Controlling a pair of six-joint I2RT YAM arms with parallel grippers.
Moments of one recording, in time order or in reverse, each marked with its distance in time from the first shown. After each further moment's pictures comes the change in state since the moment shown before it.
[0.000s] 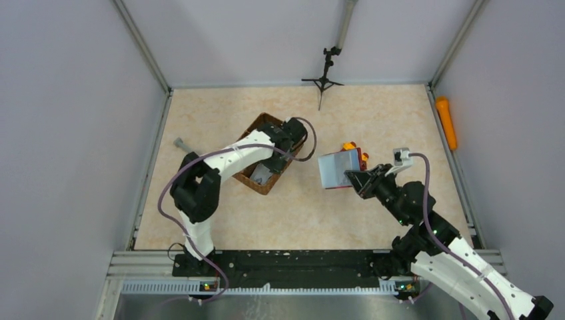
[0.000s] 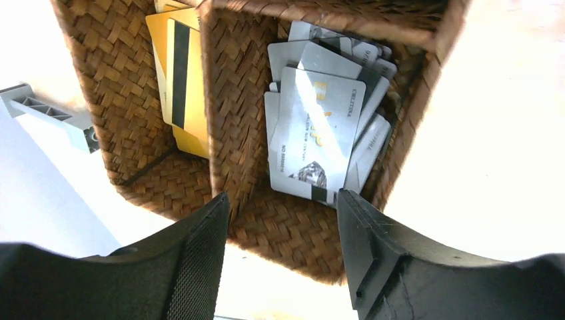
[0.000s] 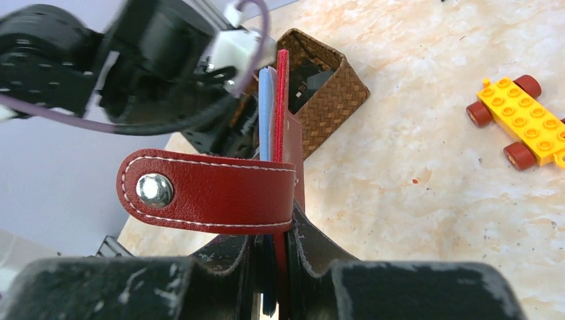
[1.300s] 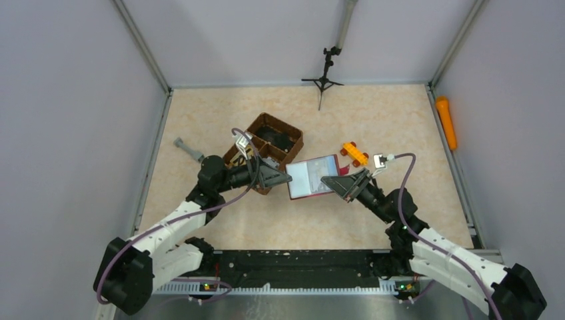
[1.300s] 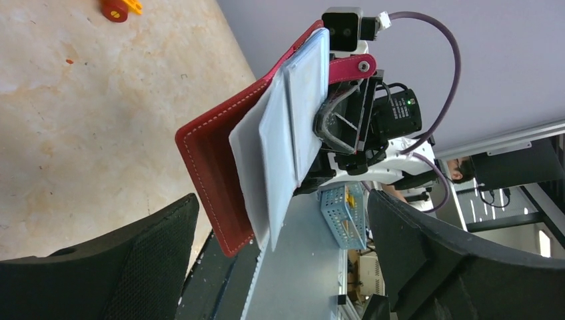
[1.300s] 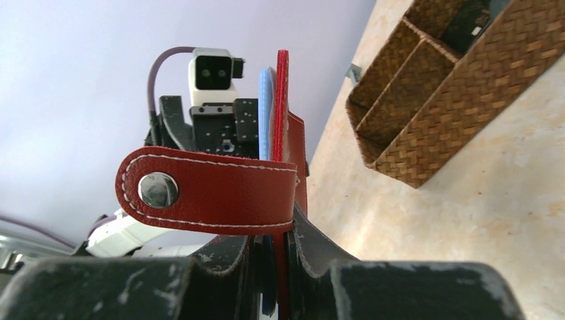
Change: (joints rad) left arm 0.258 -0.904 -1.069 1.535 1.250 -0.914; right arm 0.000 0.219 -0.294 0.736 -0.274 0.504
